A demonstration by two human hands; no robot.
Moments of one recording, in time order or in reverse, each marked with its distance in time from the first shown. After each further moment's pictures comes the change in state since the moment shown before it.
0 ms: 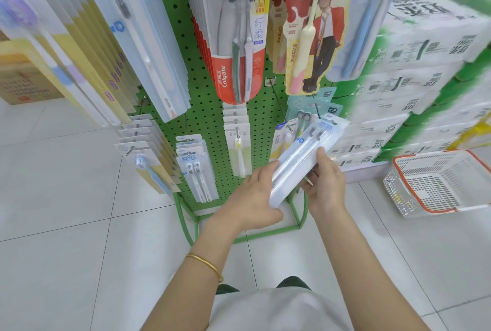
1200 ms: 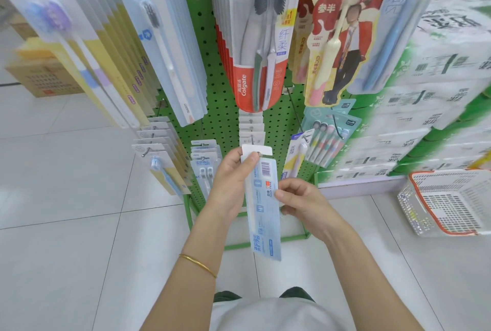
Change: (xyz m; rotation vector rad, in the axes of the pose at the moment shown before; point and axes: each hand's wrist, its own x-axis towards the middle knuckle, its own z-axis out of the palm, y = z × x) left_hand 0.005 -0.016 -0.035 -1.291 0.482 -0.015; right_hand 0.008 0.026 0.000 -0.414 -0.749 0.159
